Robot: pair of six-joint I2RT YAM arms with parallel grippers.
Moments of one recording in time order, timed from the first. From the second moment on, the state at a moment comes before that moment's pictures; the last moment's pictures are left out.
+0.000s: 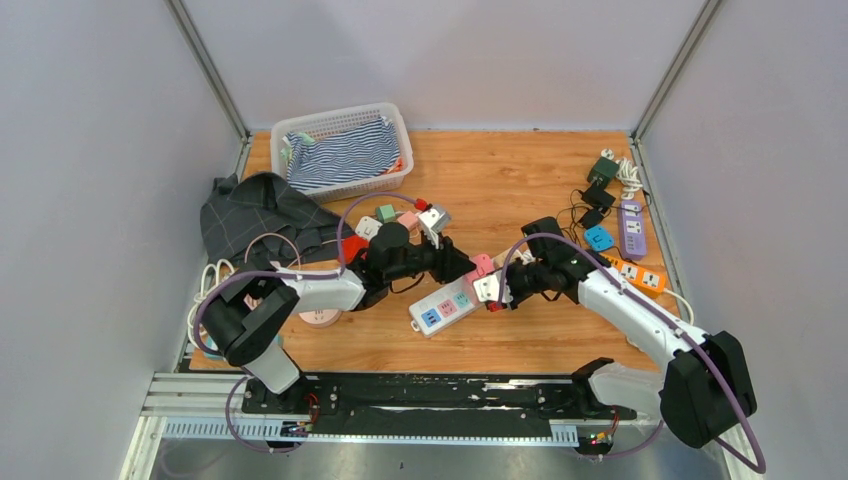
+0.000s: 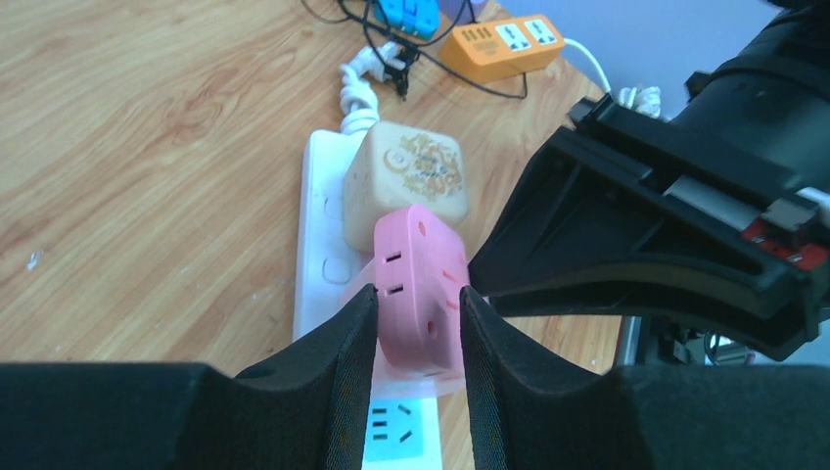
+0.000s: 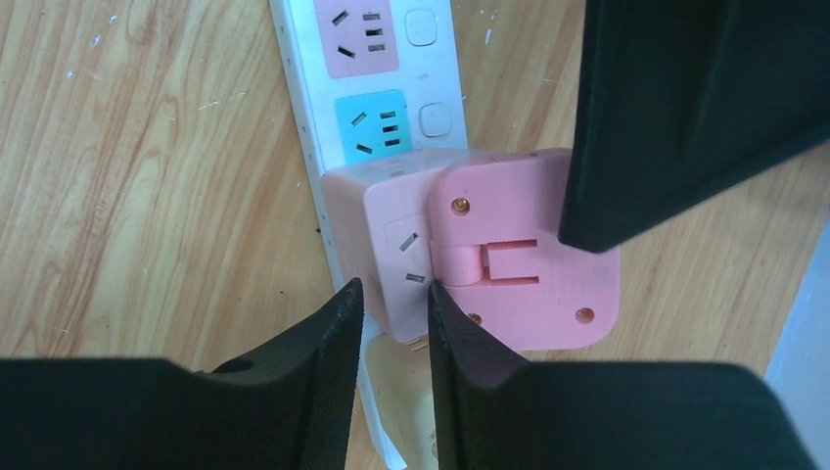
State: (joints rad) left arm -0.79 1.60 0.68 0.75 0.39 -0.38; right arm 0.48 1.15 0.73 -0.60 -0.62 -1.49
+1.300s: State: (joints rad) left arm -0.90 1.59 0.74 0.63 0.30 -0.24; right arm 0.49 1.16 0.74 -0.59 -0.61 -1.48
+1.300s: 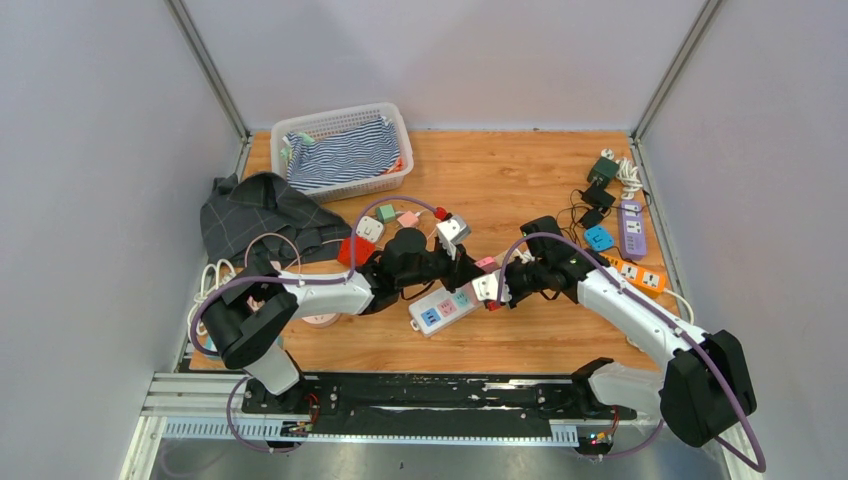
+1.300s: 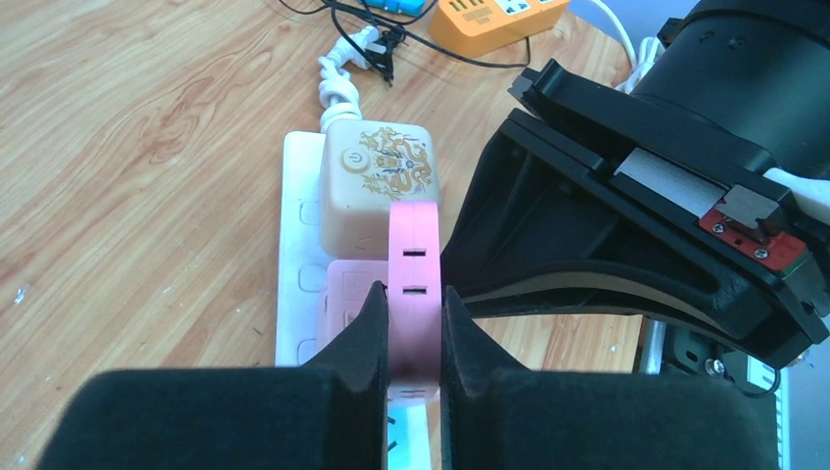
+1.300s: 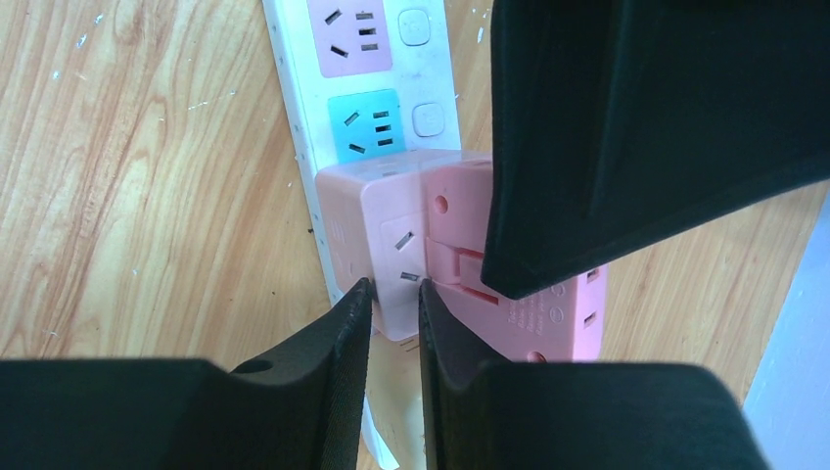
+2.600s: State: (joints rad) left arm -0.90 1.59 0.75 0.61 0.25 -0.28; right arm 0.50 1.19 0.76 -0.61 -0.58 -1.48
